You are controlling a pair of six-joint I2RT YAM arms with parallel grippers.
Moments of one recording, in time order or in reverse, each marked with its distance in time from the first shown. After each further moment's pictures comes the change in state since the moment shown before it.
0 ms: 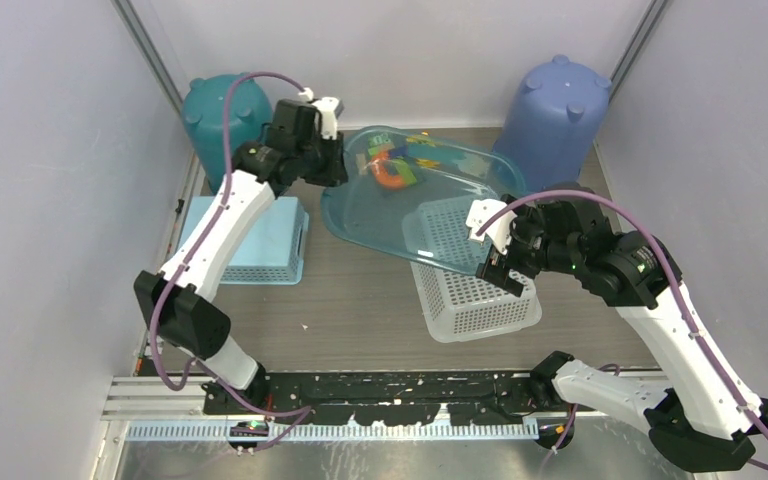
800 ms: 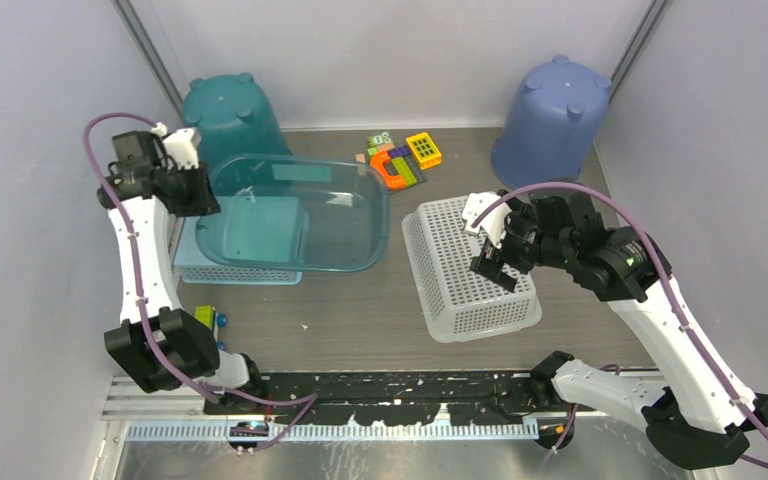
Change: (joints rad) left arm 0.750 -0.211 -0.177 -0.231 0.238 0.385; right arm -0.015 0.020 -0.019 0.056 -0.011 0.030
